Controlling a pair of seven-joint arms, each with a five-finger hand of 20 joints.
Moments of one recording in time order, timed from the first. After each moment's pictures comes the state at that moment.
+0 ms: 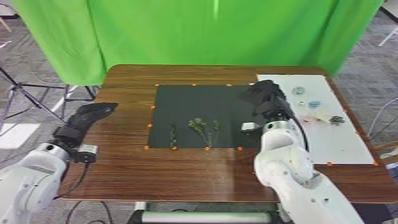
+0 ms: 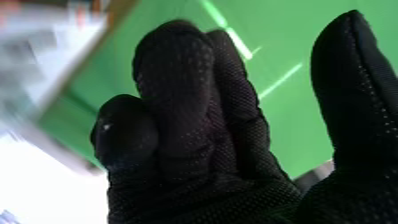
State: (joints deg) left arm 110.5 -47.5 -96.4 -104.4 67.9 -4.0 -0.5; right arm -84.4 -63.2 61.2 -107.7 -128.1 18.2 36.9
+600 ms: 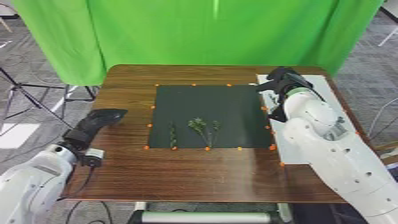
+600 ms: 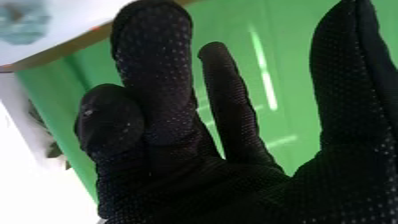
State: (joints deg) left arm 109.7 -48.6 -95.2 -104.0 70.2 -8.1 -1.7; right arm -68.4 -53.9 59.5 -97.4 -121.7 -6.8 40.4
